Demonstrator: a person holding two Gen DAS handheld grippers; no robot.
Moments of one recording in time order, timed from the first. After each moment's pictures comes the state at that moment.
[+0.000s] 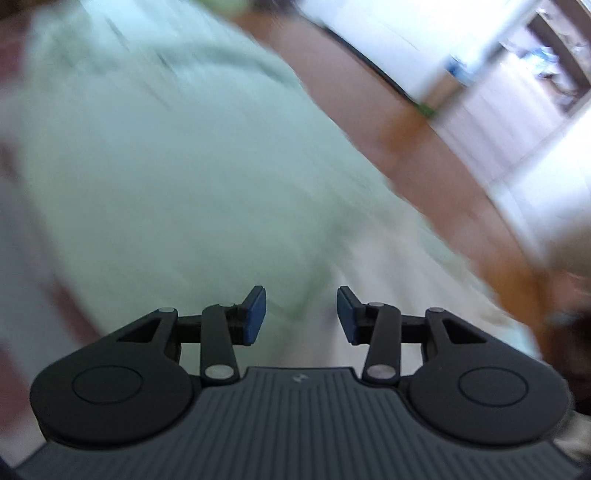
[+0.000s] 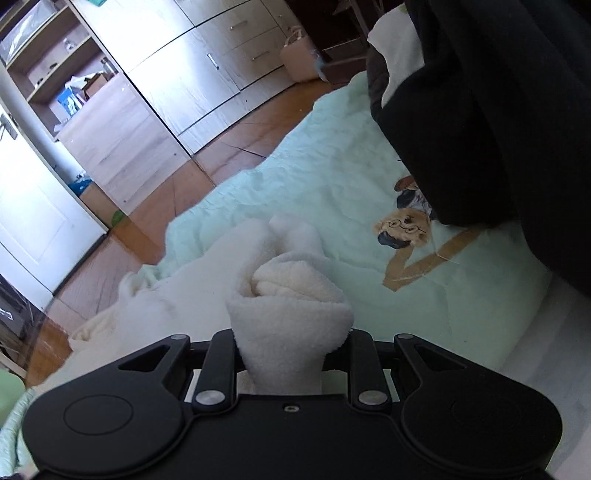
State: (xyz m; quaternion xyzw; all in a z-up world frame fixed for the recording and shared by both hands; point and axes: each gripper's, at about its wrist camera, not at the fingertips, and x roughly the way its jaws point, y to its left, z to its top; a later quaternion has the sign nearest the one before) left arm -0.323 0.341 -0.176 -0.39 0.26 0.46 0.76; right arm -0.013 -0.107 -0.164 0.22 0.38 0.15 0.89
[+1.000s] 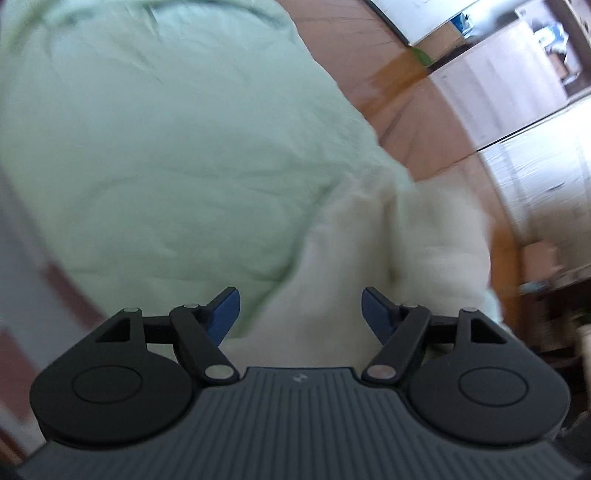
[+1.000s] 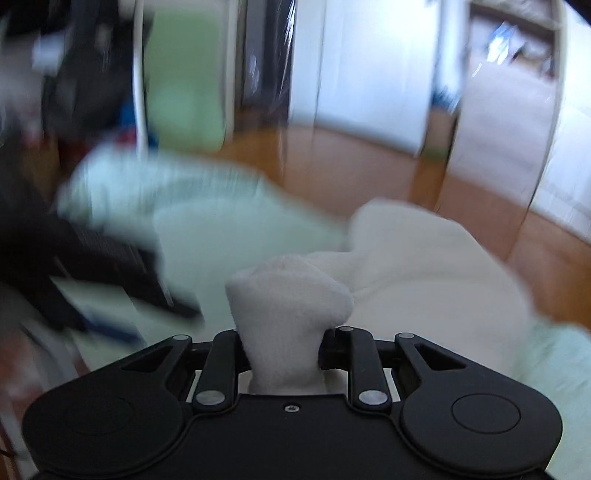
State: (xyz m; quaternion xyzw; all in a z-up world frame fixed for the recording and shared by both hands) left arm -0.354 0.372 -0.140 -0.49 0.30 0.33 0.75; right arm -0.174 0.241 -0.112 -0.23 0.28 0.55 0.75
